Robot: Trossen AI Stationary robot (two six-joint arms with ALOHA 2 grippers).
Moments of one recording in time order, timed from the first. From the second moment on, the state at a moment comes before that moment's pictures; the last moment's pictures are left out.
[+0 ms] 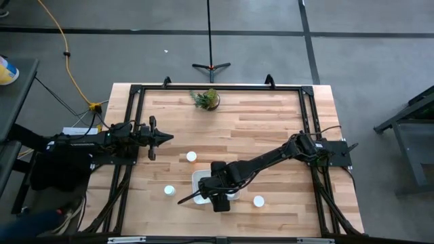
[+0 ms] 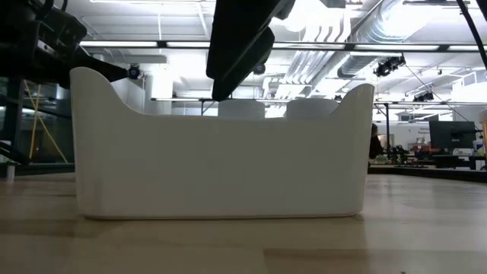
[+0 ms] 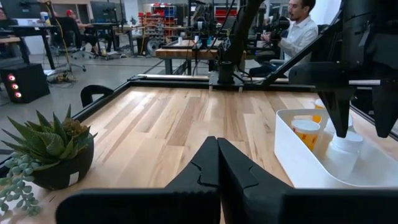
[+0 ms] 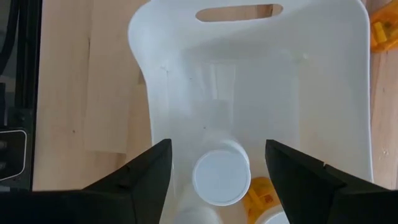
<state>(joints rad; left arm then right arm) 0.07 0.06 0.01 0.01 -0.04 0.01 0.37 2.24 2.02 -0.97 0.04 0.31</state>
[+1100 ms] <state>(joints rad) 0.07 0.06 0.01 0.01 -0.04 0.00 0.30 2.23 2.36 -1.32 0.18 0.28</state>
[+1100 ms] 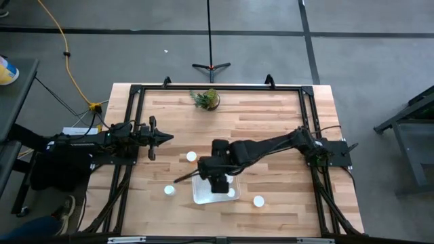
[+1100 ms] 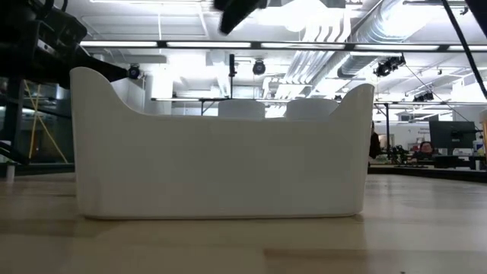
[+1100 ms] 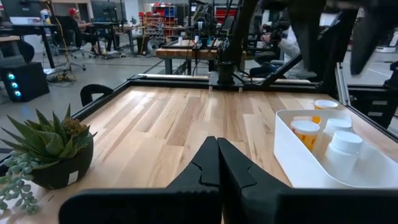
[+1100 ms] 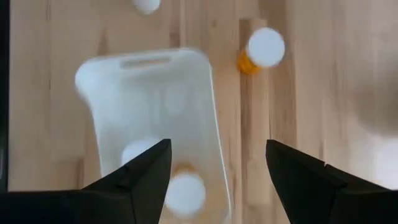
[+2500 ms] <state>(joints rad) 0.07 0.06 0.01 0.01 -0.03 0.00 0.60 1.77 1.44 -1.01 0.06 0.86</state>
